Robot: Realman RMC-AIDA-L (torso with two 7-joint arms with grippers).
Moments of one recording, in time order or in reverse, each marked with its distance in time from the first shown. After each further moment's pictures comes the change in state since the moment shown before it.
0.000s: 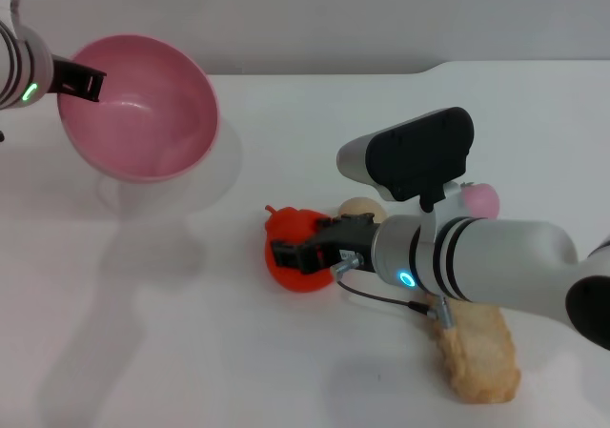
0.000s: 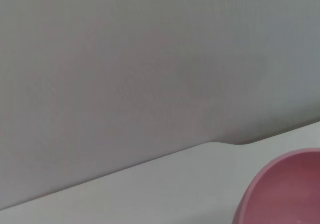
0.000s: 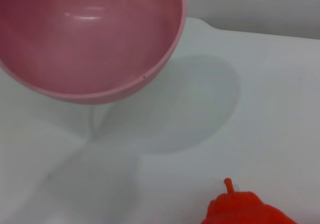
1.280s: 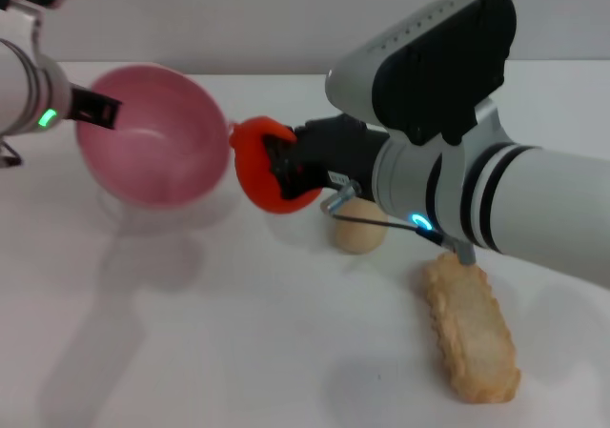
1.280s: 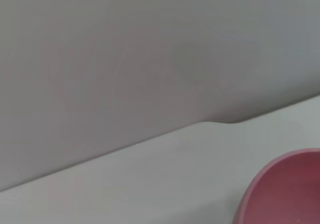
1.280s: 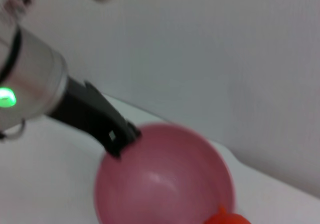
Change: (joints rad) left arm 0.002 -0.003 0.010 -0.074 -0.034 0.039 0.020; right arm -0.156 0.002 0.058 -0.514 -0.252 0.193 -0.095
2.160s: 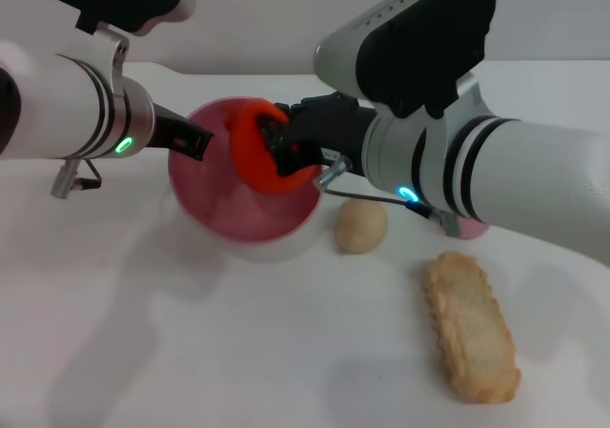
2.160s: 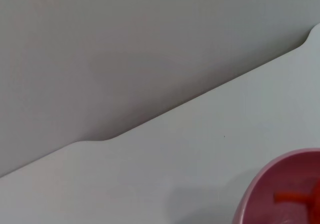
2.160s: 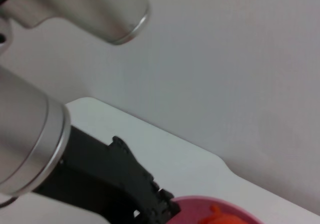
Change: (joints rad) left arm -0.007 0.000 0.104 0.039 -0.204 0.017 0.073; right arm 0.098 -0.007 0.030 0.113 0.022 -0.059 0.002
